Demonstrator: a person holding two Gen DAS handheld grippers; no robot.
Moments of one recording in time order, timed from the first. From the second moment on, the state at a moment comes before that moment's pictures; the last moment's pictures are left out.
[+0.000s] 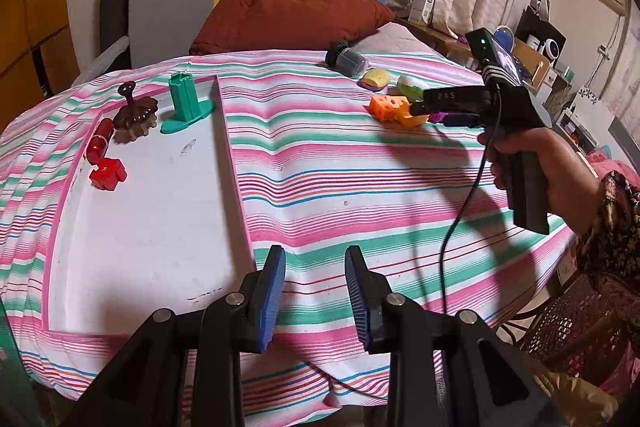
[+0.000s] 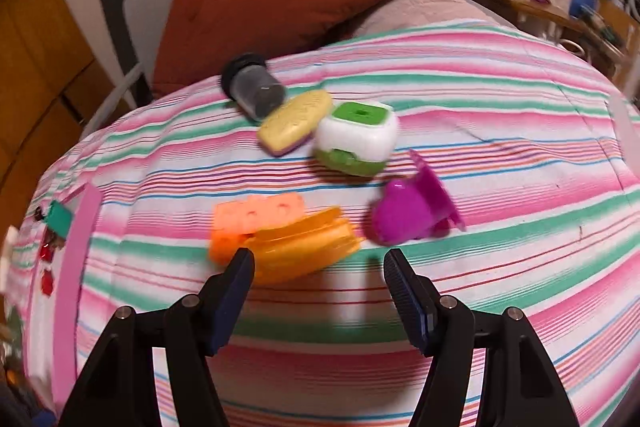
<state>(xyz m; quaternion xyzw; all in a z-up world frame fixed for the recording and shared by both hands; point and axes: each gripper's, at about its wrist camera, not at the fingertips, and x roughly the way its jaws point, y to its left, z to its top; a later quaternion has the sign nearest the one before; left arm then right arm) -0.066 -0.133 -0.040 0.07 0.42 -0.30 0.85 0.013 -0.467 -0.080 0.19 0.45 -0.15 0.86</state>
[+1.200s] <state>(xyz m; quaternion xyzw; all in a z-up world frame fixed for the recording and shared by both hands) -0.047 -0.171 -0.035 0.07 0.44 -0.33 0.84 0.010 -0.481 -0.089 0.18 0.51 -0.11 0.84</state>
